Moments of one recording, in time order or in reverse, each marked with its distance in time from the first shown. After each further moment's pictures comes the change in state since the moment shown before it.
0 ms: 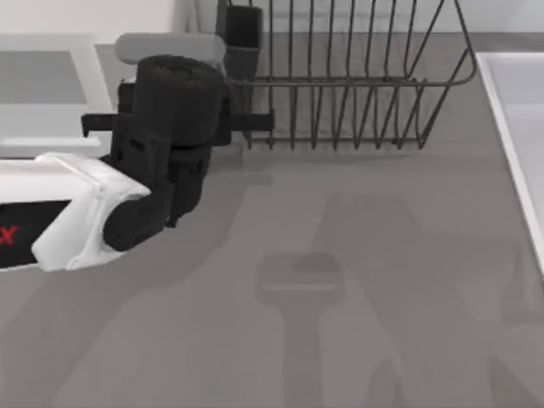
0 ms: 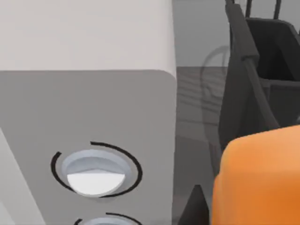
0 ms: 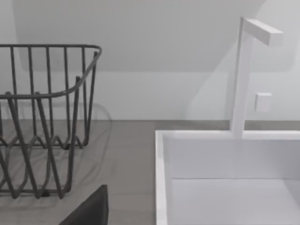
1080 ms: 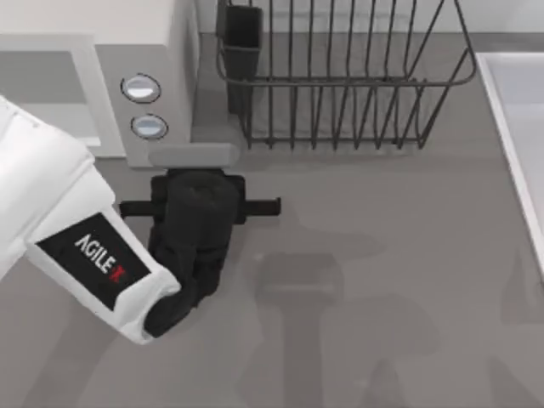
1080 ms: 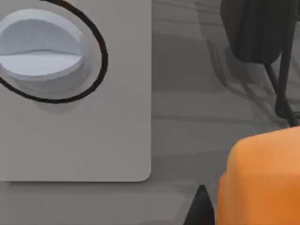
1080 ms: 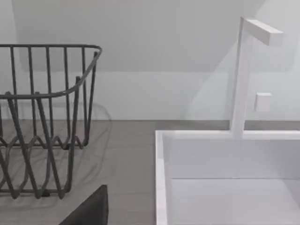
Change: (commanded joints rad) left arm -0.003 0.448 -0.157 0.611 0.004 0.000; right arm 0.000 0.000 0.000 0.000 0.000 0.000
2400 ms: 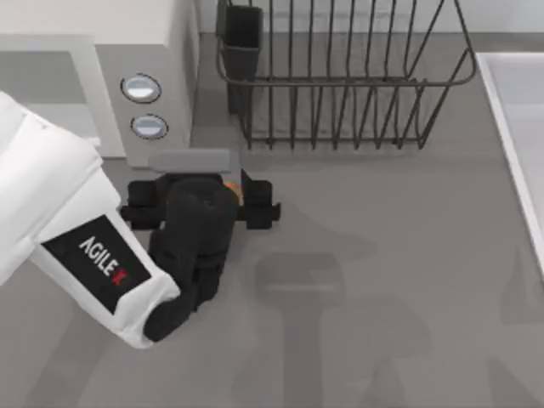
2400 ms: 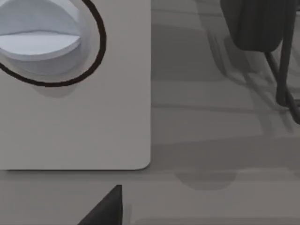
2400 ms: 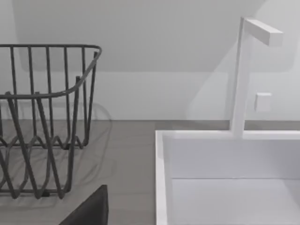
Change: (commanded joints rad) left arm 0.001 0.014 -0.007 0.017 0.001 0.000; right arm 0.000 0.000 0.000 0.000 0.000 0.000
